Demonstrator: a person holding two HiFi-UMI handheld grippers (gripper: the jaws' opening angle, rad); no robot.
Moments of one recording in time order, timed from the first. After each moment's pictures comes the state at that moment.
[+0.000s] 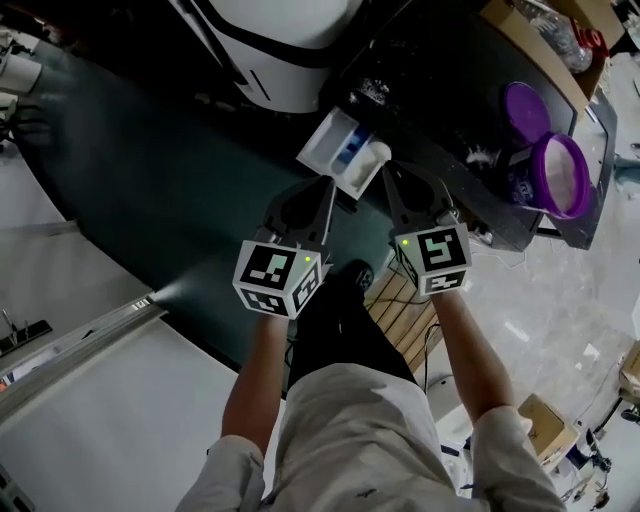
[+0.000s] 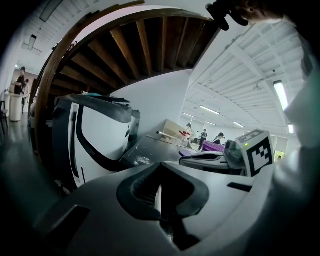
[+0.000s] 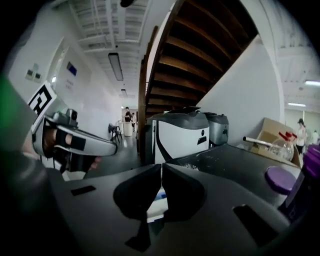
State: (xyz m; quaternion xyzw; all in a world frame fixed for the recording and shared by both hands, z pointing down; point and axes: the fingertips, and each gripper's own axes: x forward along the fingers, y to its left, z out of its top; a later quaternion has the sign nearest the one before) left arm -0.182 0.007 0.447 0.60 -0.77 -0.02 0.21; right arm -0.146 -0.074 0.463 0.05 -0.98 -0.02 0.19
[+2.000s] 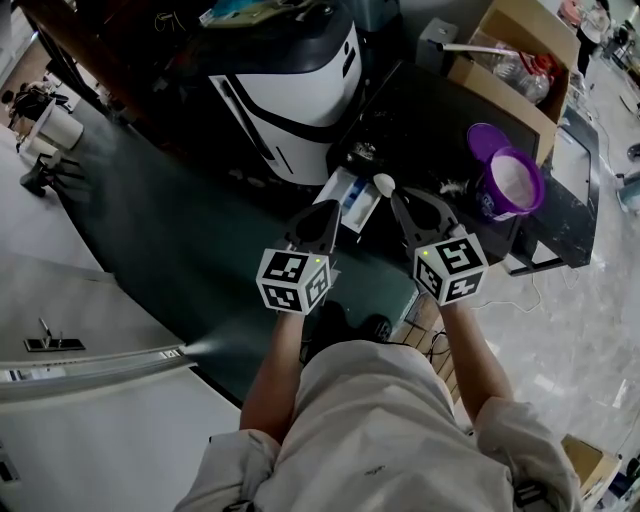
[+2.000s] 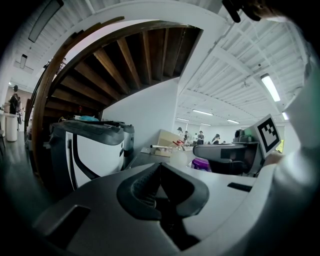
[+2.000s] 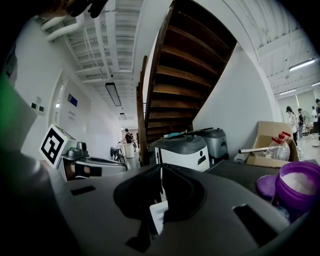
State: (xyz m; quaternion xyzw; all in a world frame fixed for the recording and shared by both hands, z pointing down) left arm -0.148 0.016 0.353 0.61 -0.78 0.00 0.13; right arm -0.085 -0.065 0.336 0.05 -0.99 0.05 0.08
